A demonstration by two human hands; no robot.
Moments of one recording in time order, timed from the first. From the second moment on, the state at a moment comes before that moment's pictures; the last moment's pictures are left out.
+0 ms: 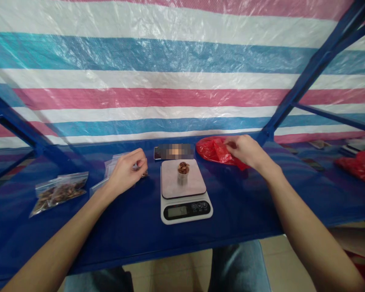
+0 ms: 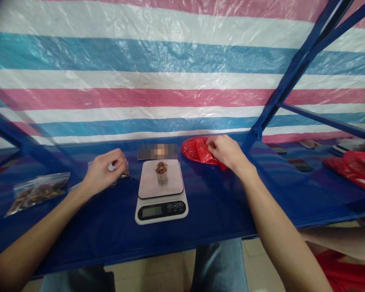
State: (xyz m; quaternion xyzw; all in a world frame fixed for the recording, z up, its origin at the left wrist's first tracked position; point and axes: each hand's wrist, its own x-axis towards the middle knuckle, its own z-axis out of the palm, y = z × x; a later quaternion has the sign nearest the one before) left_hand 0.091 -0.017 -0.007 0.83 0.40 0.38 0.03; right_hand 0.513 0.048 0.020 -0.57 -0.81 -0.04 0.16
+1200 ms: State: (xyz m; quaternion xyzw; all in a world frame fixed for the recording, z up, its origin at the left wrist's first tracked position) left_hand 0.161 -0.029 0.001 0.86 0.41 0.30 0.09; right_hand 0.400 -0.034 0.002 -0.30 -0.89 0.10 0.32
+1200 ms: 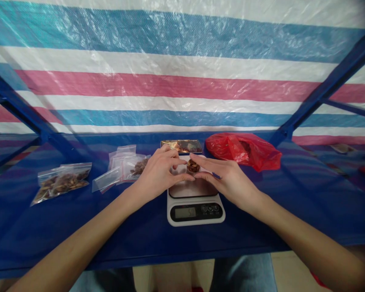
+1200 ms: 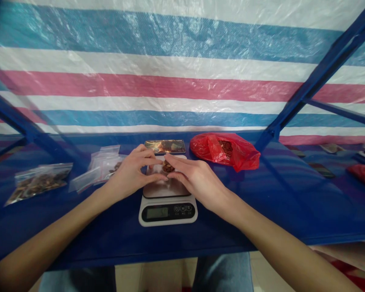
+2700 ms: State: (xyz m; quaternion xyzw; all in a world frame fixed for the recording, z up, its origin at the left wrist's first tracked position) left_hand 0.101 -0.028 0.024 0.82 0.42 0.37 0.08; right_hand 0.445 -0.020 0.042 -0.42 -0.72 0.00 0.55
